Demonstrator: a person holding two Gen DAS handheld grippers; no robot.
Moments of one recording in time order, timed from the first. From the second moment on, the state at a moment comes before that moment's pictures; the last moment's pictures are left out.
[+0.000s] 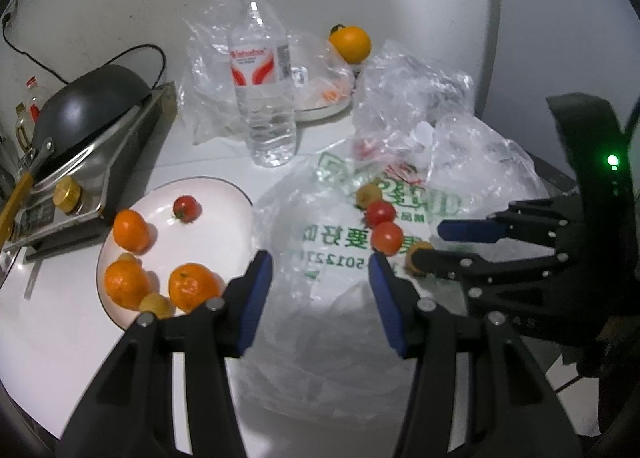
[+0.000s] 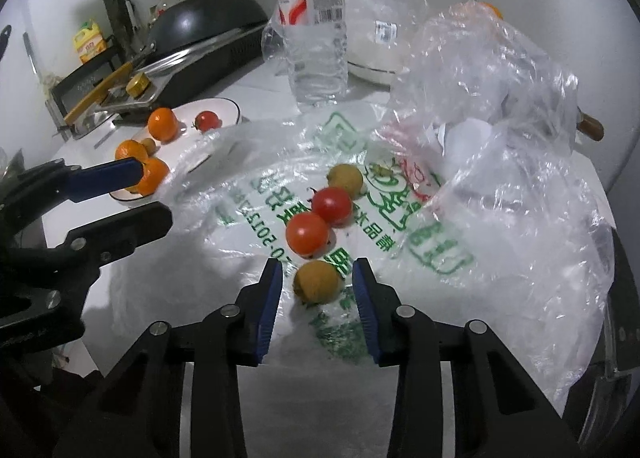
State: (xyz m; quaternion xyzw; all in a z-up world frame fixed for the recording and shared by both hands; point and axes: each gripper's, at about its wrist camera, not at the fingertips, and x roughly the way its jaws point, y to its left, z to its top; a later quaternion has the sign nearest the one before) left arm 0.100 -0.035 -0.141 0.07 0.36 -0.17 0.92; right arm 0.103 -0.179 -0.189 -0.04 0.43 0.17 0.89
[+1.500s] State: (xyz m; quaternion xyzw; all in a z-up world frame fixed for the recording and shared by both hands) left arm 0.158 -0.117 -0.175 0.14 0.41 -0.19 0.88; right arm 0.111 -0.240 -0.174 -0.01 0.39 0.16 0.91
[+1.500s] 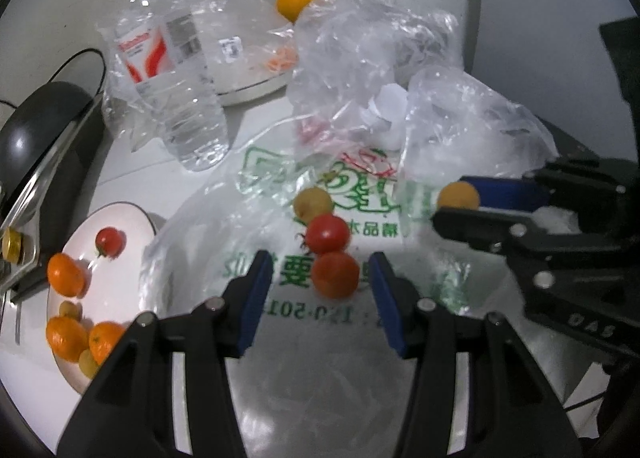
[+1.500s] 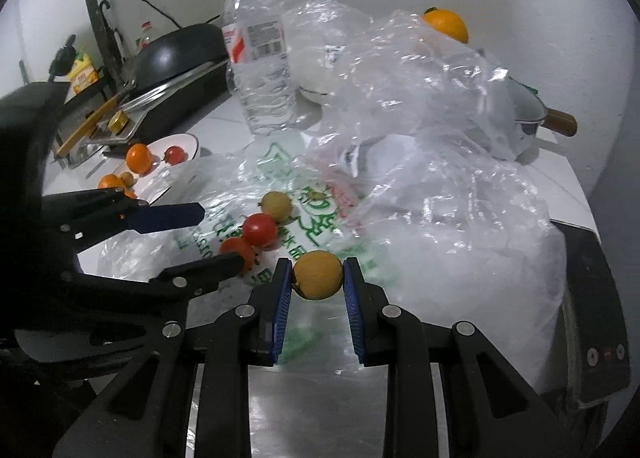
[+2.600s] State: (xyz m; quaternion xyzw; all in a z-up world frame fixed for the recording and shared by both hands) left arm 0.145 -0.106 -0.169 0.13 0.40 -0.22 0.88; right arm 0.103 -0.232 -0.165 -0.02 0.38 0.16 0.91
